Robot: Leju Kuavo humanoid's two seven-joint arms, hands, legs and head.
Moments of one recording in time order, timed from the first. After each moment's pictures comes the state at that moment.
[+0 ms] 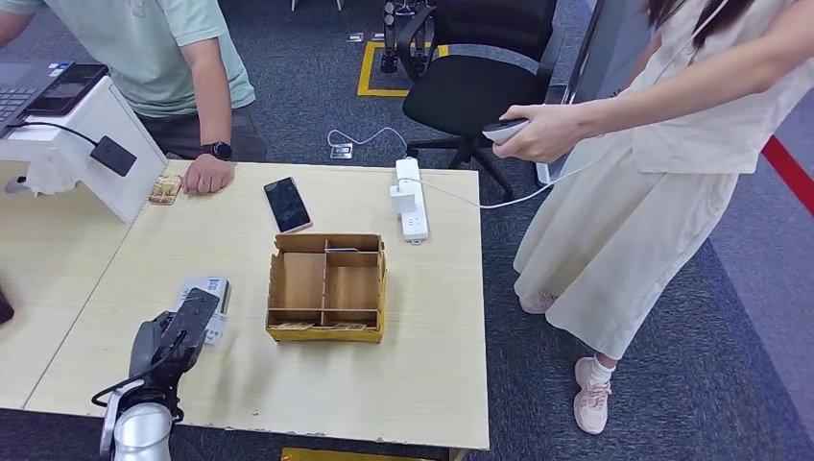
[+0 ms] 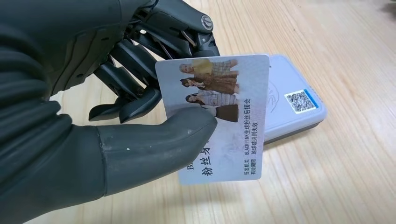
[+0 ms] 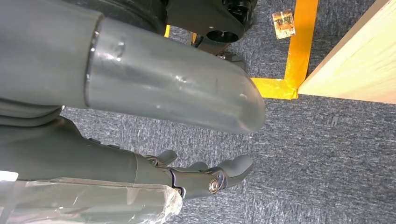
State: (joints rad) left arm -0.02 -0.21 0.40 -1.61 -0.67 -0.11 0.18; right arm -0.09 0.27 -1.05 -0.37 1.25 -0.03 -0.36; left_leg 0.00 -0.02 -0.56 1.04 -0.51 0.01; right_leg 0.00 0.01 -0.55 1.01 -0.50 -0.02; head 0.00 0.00
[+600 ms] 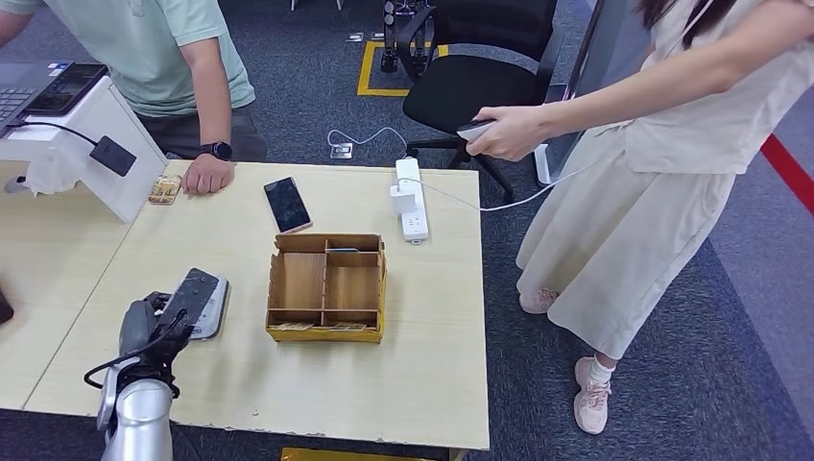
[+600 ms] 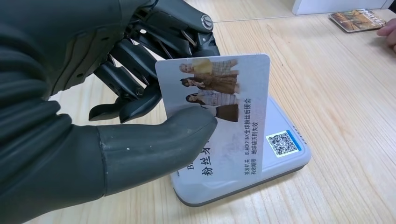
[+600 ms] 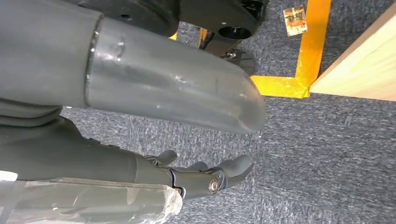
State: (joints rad) left arm -0.10 -0.18 0.40 -1.56 -0.78 -0.09 0.21; right arm -0.07 0.28 -1.05 -0.38 1.26 -0.03 -0.34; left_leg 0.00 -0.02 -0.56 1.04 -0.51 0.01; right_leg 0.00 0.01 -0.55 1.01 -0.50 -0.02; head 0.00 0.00
